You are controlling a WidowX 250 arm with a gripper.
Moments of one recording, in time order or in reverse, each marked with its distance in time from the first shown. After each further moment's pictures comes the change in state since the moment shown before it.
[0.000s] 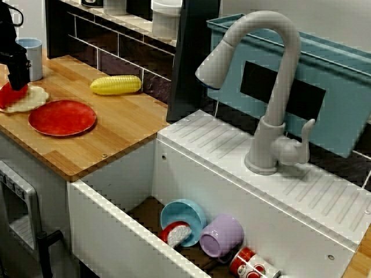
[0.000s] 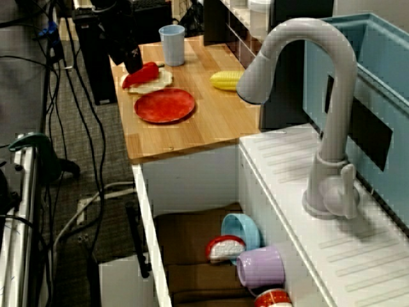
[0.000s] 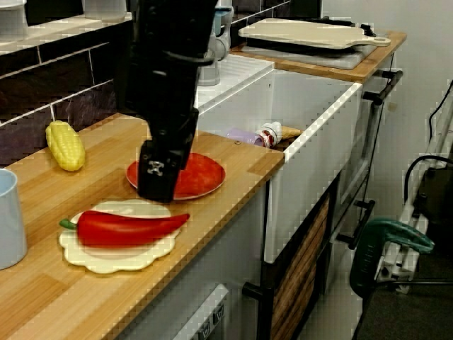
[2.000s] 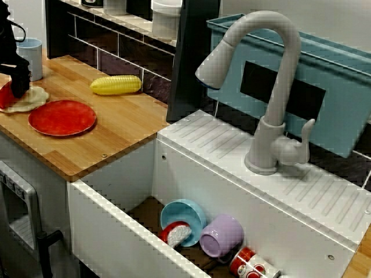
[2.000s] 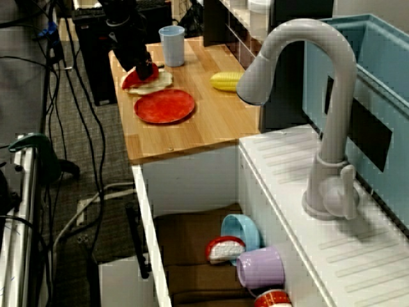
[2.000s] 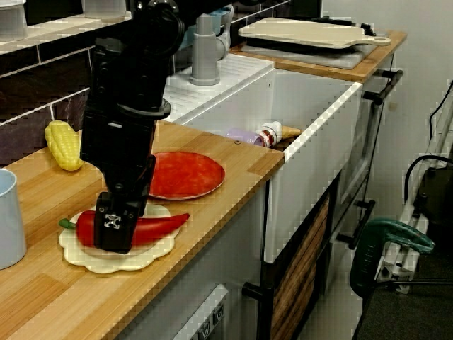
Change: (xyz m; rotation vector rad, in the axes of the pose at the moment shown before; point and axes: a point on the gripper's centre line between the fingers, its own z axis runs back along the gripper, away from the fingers) arm 0.020 0.024 -0.038 0.072 -0.018 0.067
